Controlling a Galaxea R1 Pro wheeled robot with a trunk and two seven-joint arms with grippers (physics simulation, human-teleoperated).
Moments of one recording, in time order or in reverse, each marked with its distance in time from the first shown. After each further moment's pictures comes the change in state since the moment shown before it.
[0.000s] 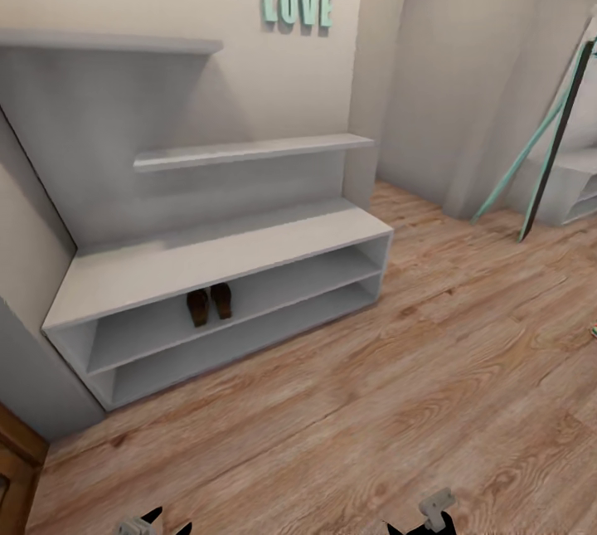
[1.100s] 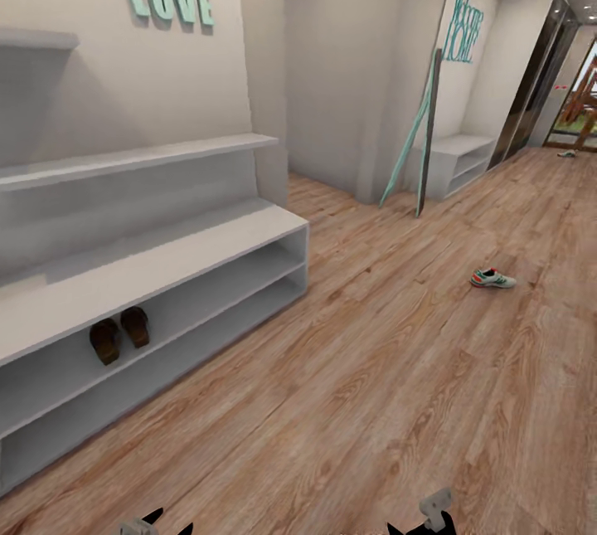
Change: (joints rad) left arm 0.000 -0.005 0.001 0.005 0.000 0.000 0.006; right arm 0.000 0.000 0.000 -0.002 0.000 0.000 -0.003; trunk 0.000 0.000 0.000
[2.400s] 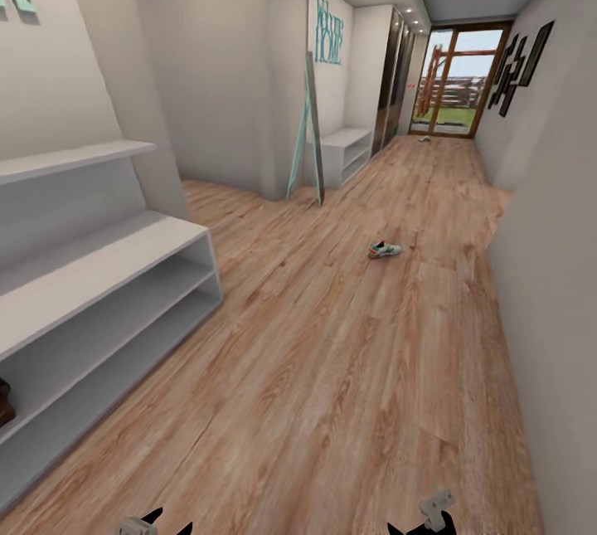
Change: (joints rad) left arm 0.000 0.000 0.002 0.000 0.001 -0.001 0.001; right arm 0.000 0.000 0.000 0.000 0.000 0.000 -0.001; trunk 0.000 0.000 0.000
